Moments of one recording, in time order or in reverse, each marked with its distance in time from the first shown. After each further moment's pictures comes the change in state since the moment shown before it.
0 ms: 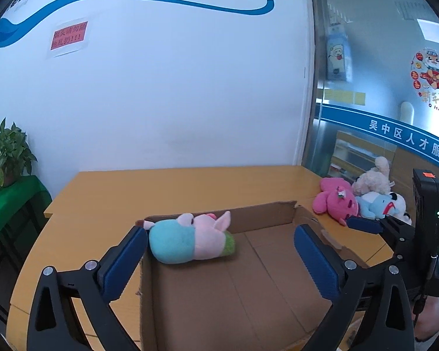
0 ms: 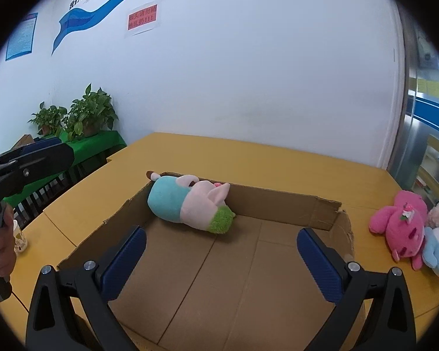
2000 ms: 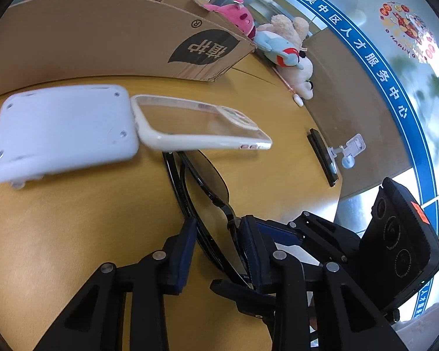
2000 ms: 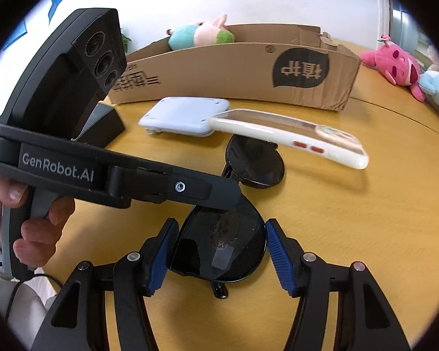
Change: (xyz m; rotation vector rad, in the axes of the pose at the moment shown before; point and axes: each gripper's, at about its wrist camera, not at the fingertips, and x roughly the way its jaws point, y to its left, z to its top) left arm 0.034 -0.192 -0.249 -0.236 0.753 -0.607; right arm -0.116 -0.011 -0.257 0.076 0.379 0.162
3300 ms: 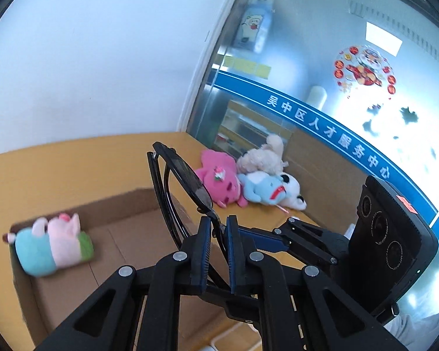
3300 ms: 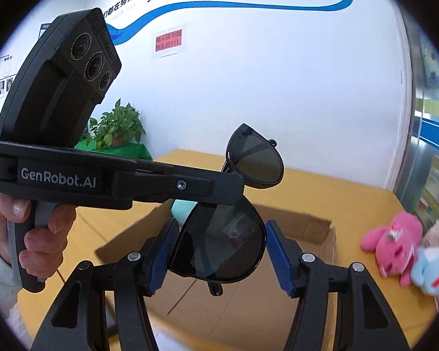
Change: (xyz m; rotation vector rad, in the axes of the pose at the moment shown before) left arm -0.204 -0.055 0.272 0.342 -0.416 0.084; right arm -0.070 0.003 0.295 -0.170 -0.449 -0.039
